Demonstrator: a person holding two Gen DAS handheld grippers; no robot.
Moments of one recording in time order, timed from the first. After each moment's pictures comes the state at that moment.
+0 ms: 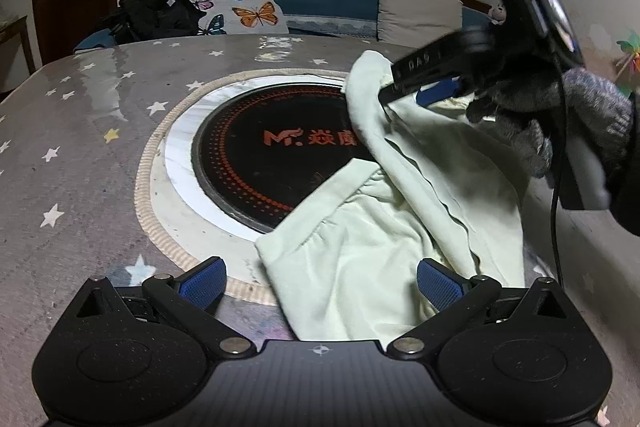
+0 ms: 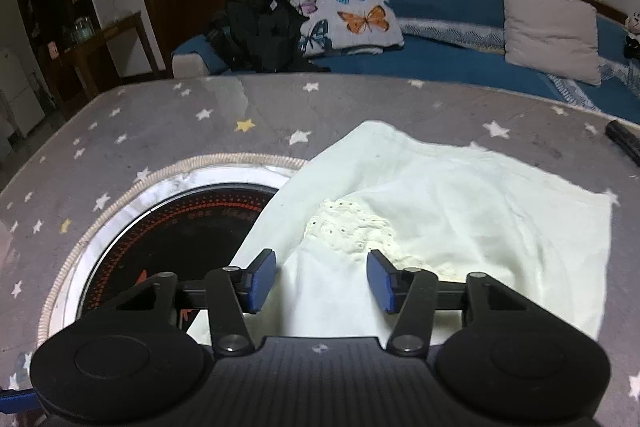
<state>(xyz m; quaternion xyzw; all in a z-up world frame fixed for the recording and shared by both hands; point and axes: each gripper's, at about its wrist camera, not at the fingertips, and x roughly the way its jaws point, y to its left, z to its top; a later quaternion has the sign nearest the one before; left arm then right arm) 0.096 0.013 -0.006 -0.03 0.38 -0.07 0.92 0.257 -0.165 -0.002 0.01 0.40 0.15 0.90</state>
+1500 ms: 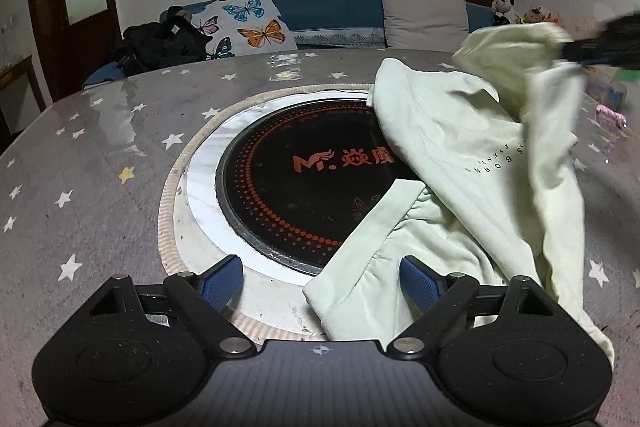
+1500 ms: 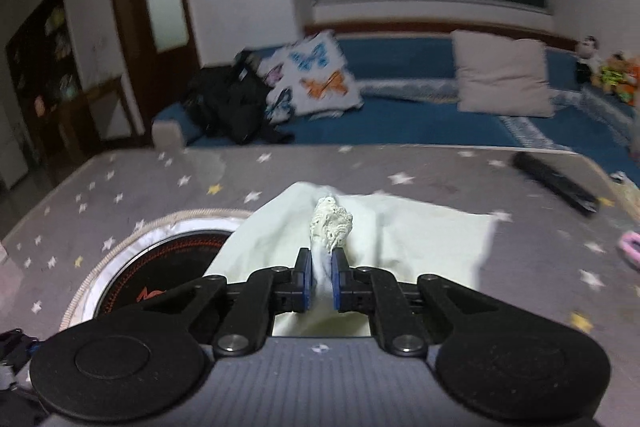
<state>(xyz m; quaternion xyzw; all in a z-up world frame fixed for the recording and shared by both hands) 0.119 0.020 -0.014 0.03 0.36 -0.06 0.93 0.161 -0.255 0.066 0.04 0.30 0.10 0.95</state>
